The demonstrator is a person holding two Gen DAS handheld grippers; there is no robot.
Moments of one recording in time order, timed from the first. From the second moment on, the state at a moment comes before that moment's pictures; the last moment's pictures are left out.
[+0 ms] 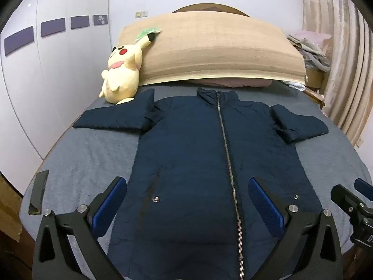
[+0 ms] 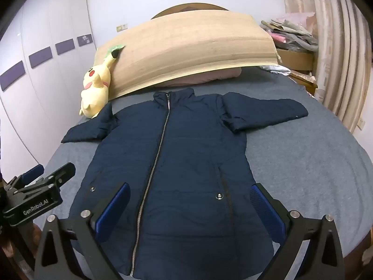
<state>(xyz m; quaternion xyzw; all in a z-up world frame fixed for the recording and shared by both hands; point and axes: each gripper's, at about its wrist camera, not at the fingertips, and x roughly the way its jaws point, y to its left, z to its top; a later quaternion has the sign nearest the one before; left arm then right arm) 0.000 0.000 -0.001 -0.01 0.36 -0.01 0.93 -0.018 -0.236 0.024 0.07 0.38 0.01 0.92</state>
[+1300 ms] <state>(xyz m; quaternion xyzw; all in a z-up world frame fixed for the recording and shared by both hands) 0.005 0.005 -0.024 -0.01 0.41 0.00 0.91 -0.011 -0.228 0.008 0.05 0.40 0.00 0.92</state>
